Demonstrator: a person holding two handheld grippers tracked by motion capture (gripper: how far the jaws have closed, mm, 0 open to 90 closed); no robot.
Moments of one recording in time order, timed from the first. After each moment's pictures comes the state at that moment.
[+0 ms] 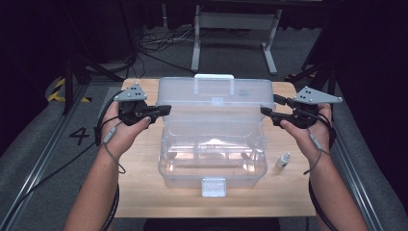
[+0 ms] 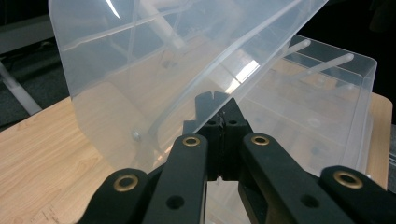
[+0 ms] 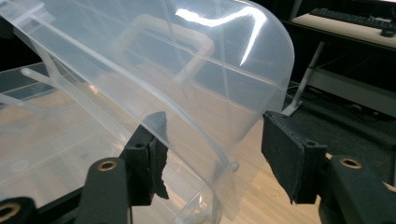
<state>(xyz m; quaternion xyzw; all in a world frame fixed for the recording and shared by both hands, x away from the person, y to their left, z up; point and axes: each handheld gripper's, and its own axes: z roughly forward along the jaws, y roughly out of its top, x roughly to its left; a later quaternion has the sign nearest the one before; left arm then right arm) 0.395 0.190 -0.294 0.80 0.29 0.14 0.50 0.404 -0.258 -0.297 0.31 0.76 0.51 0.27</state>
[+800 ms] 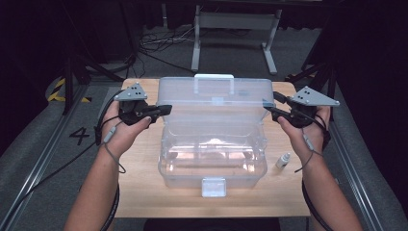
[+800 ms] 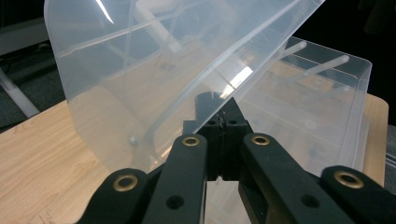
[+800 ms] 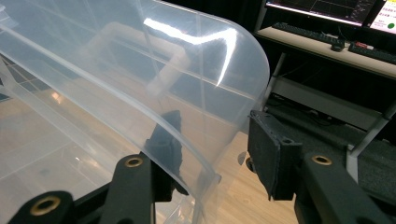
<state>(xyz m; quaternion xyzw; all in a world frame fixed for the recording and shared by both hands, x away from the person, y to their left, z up) 0.396 0.189 -0.292 0.80 0.28 0.14 0.50 0.398 -0.249 -0.295 0.33 0.73 0.49 0.33</state>
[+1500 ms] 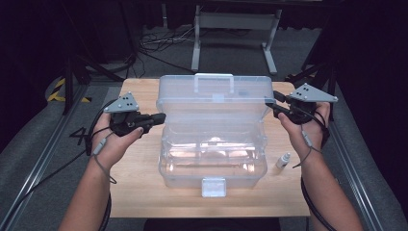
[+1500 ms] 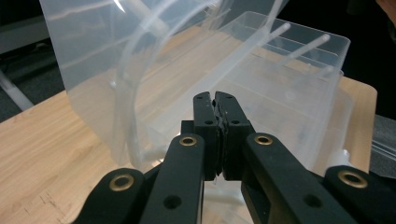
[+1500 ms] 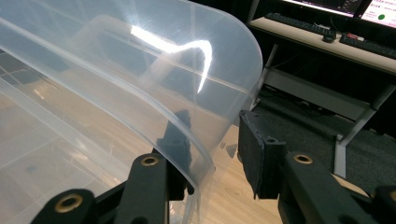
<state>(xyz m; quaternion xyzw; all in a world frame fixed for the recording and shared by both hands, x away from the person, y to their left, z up) 0.366 0.206 -0.300 0.81 0.27 0.14 0.50 0.404 -0.248 -0.291 0.34 0.74 0.47 0.34</state>
